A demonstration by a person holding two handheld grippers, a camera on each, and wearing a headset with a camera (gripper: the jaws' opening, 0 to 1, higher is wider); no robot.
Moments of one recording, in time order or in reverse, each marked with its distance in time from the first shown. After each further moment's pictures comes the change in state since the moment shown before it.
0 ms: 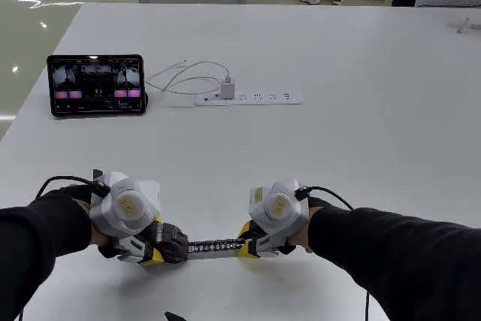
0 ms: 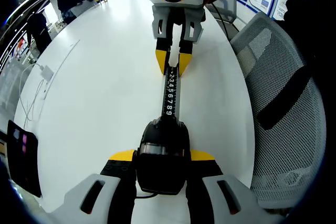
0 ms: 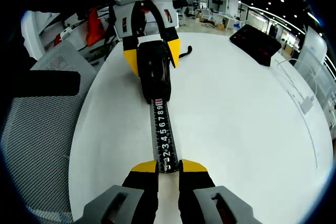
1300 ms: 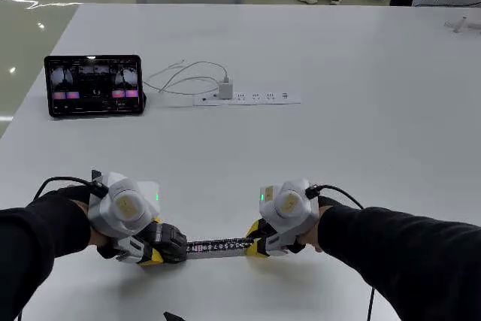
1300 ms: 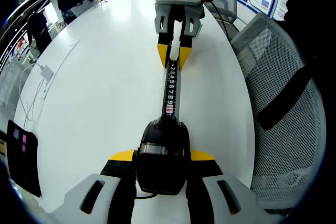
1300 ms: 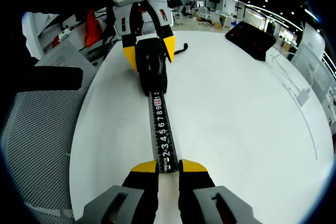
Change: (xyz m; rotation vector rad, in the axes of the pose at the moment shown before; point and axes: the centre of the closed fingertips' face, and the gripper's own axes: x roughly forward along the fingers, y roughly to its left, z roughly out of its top) left arm 0.000 0.000 0.001 -0.003 -0.001 0.000; right arm -0.012 -0.002 -0.015 0.023 0.004 -0.007
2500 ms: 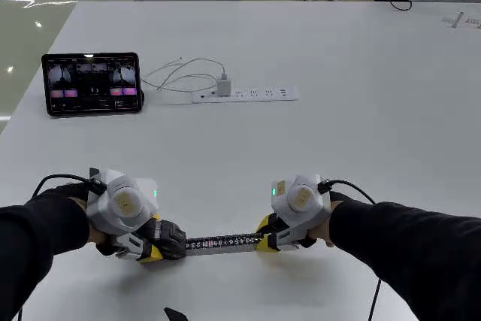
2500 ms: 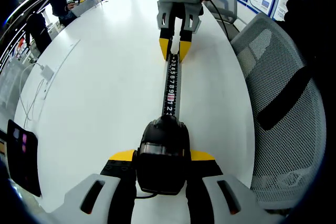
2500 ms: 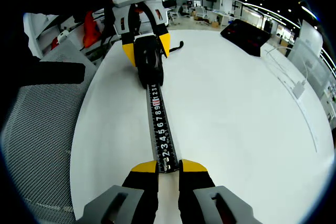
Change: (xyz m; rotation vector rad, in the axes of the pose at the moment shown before) left arm 0.000 0.000 0.000 -0.003 -0.001 0.001; right arm -0.012 -0.004 -0.016 0.022 0.000 -0.009
